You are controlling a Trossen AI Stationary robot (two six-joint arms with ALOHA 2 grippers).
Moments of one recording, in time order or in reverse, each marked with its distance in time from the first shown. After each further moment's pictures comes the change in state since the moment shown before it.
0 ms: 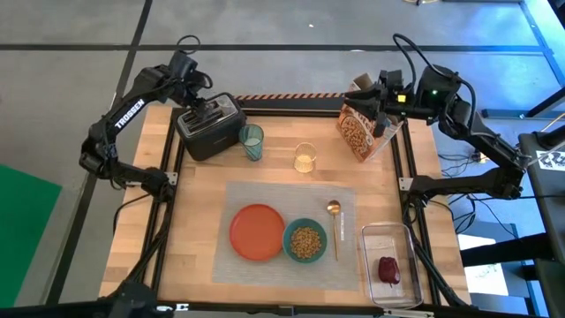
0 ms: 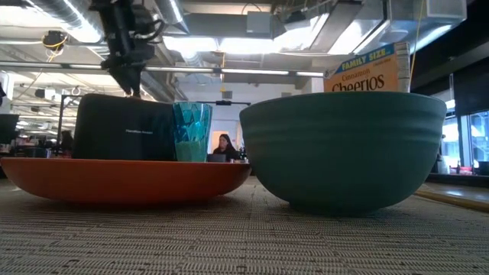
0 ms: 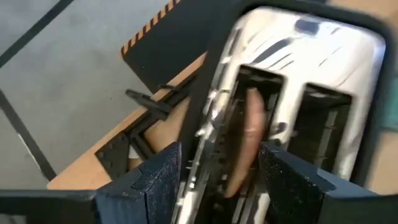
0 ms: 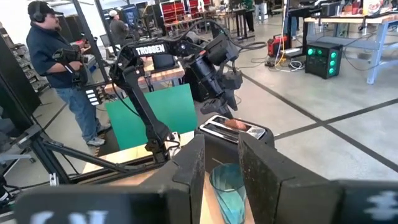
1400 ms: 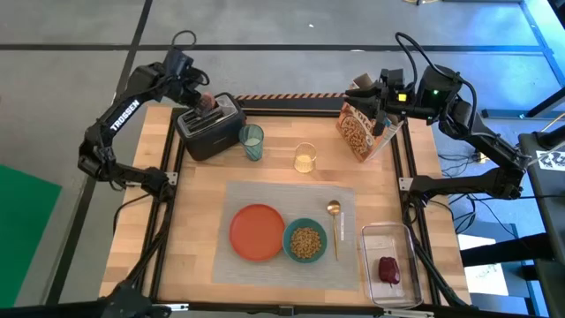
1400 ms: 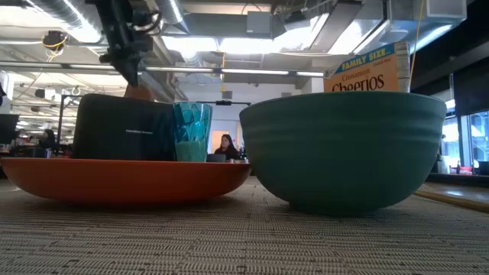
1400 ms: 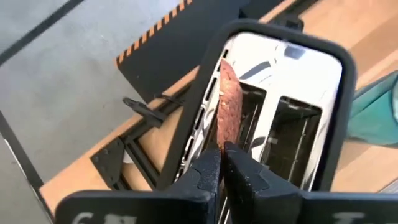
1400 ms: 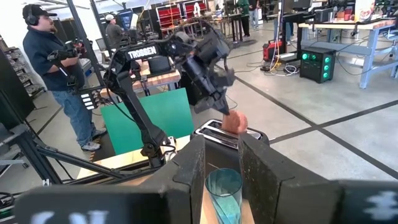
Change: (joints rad) left arm -0.001 -0.027 0.061 -0.033 0.032 -0.040; right arm 0.000 0.000 0.000 0.015 0.019 0.000
